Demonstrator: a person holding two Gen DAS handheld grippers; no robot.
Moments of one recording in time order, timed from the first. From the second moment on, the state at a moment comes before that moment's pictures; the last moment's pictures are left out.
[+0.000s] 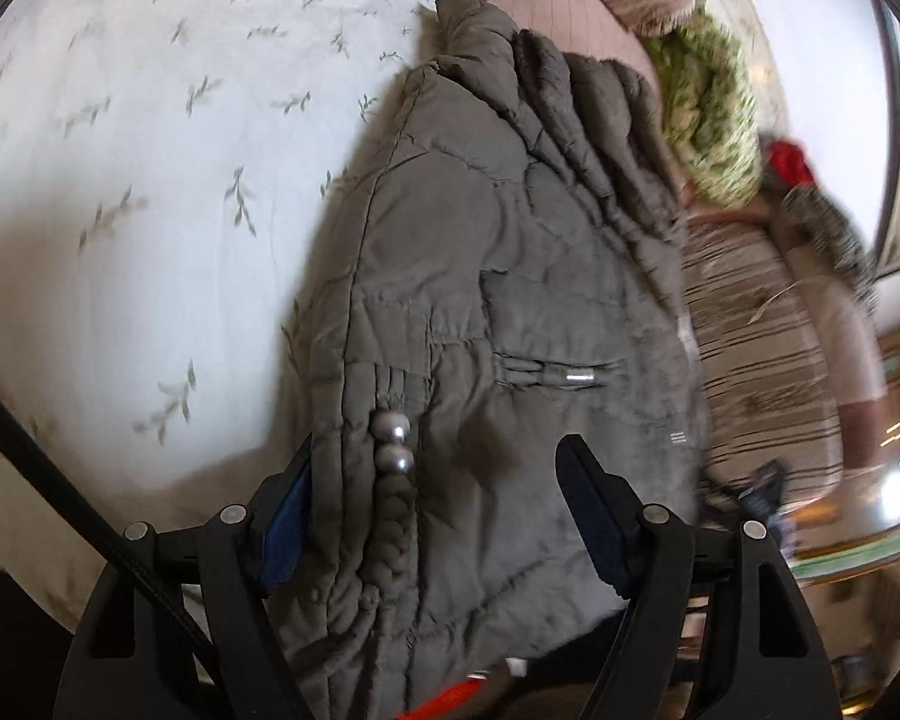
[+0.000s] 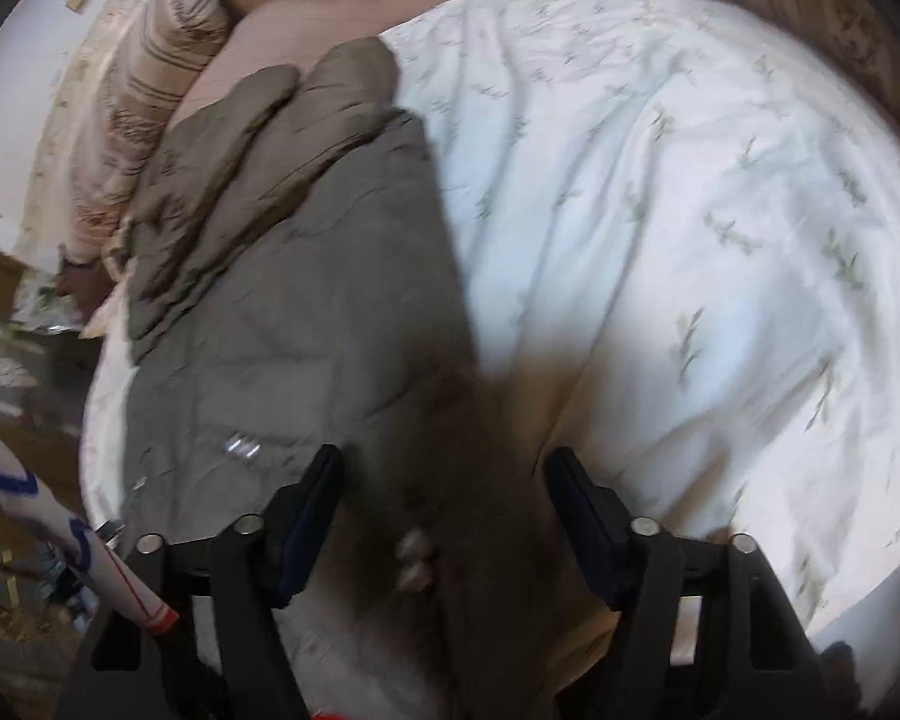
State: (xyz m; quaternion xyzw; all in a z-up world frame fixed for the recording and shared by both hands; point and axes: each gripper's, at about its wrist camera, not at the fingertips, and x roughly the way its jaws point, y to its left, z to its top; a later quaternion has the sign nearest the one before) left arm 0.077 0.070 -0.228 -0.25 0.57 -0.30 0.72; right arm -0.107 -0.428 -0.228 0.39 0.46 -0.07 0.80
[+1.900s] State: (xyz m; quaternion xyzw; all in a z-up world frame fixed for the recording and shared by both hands) left arm 0.110 -0.014 -0.032 -0.08 0.42 -0.24 0.87; right arm -0.059 -0.391 -0.078 0.33 0.36 -0.01 0.87
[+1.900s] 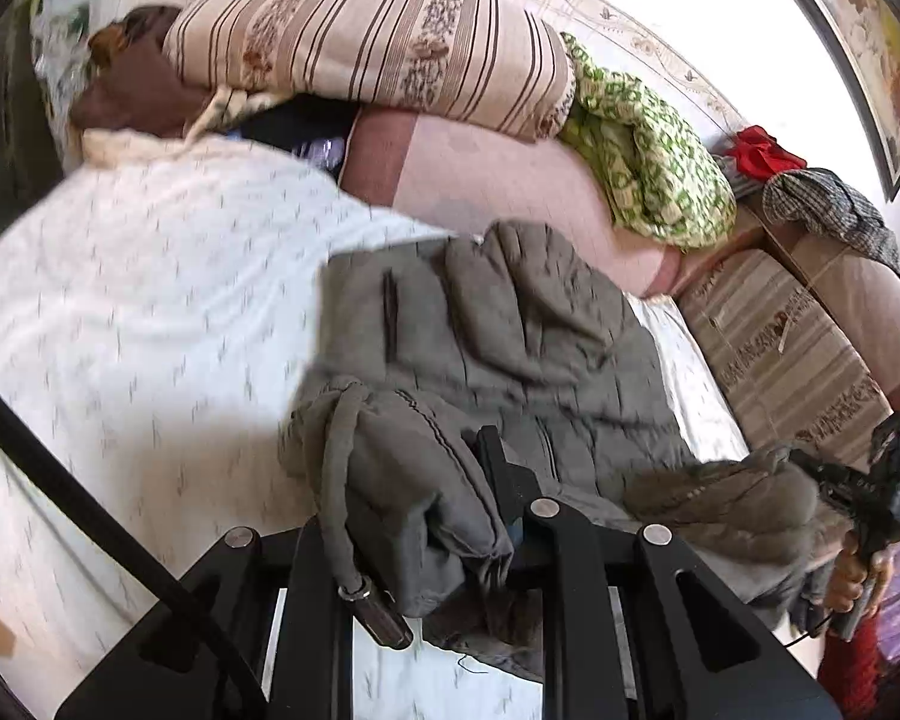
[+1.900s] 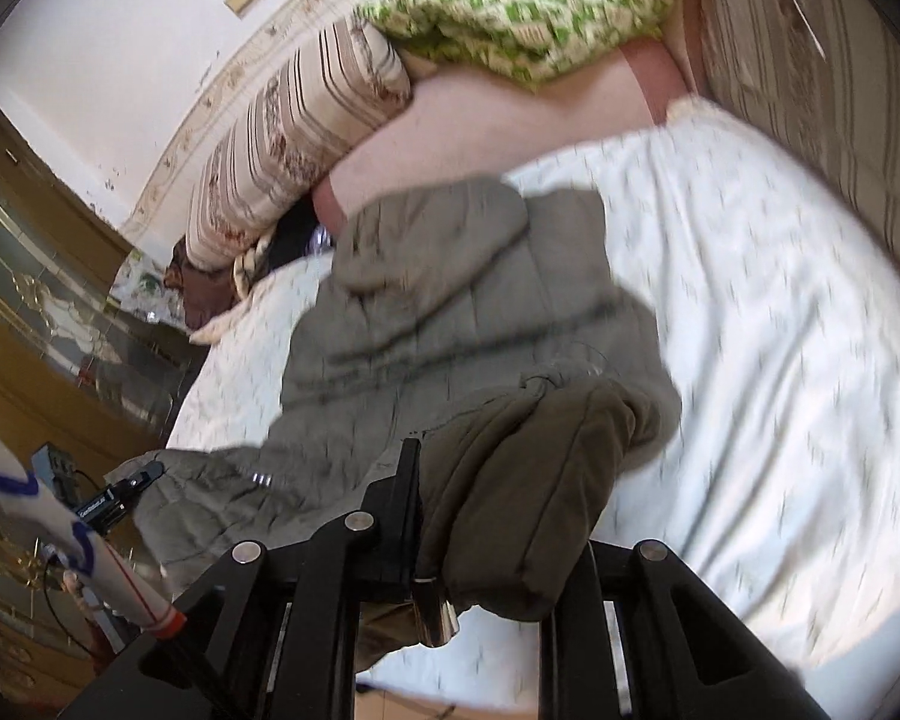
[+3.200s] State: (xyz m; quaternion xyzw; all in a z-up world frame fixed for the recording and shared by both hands) left arm 0.433 -0.082 -0.101 -0.14 0.51 -0.14 0.84; right arm 0.288 -0.512 -0.136 0.32 0.41 -0.16 0.84
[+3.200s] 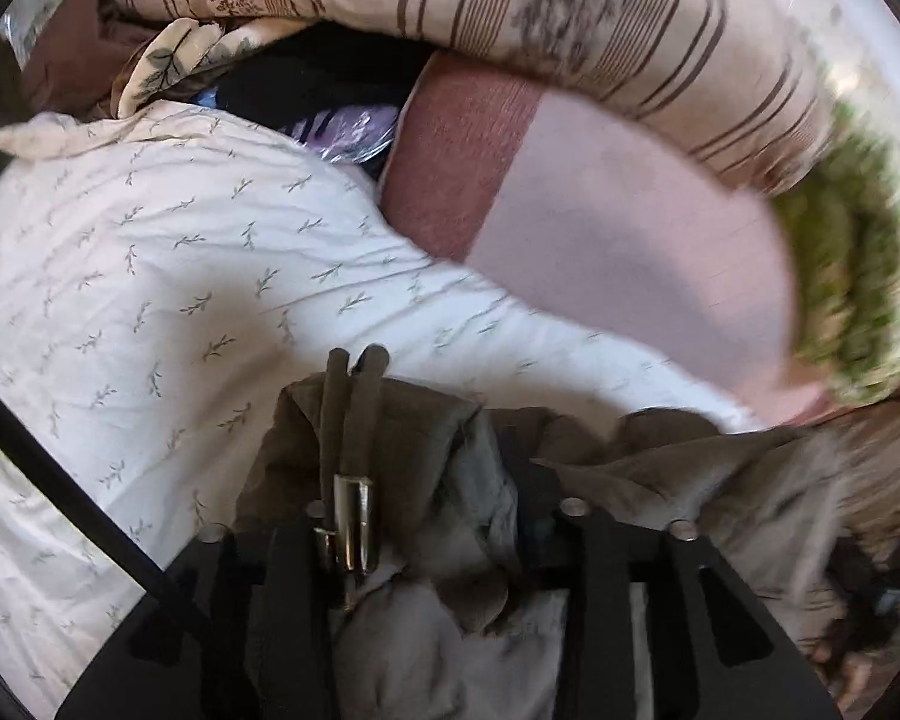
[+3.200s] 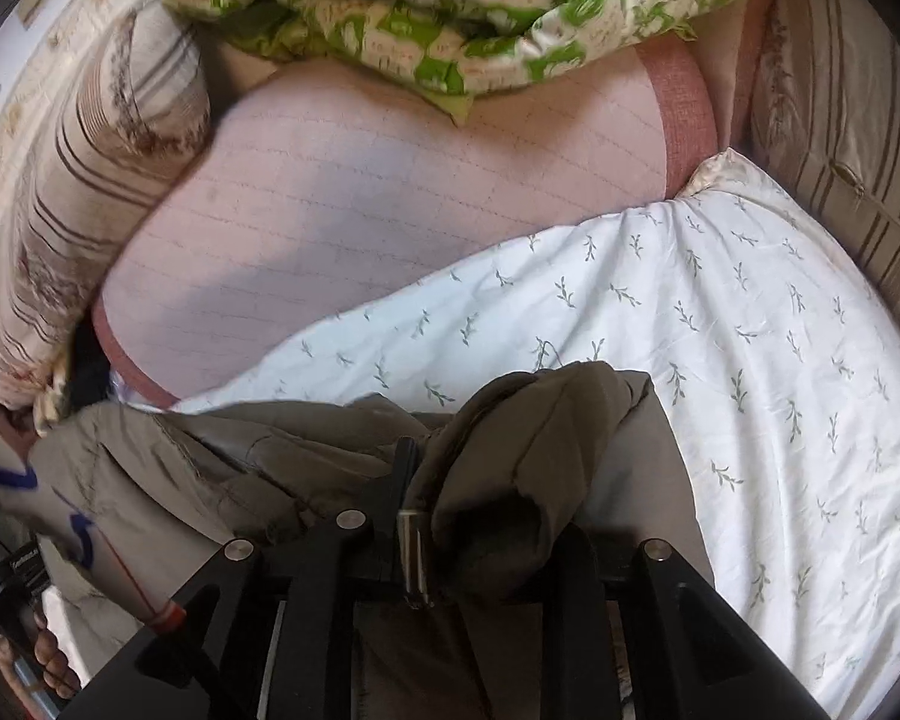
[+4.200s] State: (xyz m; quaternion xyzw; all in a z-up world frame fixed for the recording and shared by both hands) left arm 0.430 -0.235 -0.173 0.03 0.51 -0.13 0.85; right arm 0.325 -0.439 -0.169 0.15 0.42 -0.13 0.88
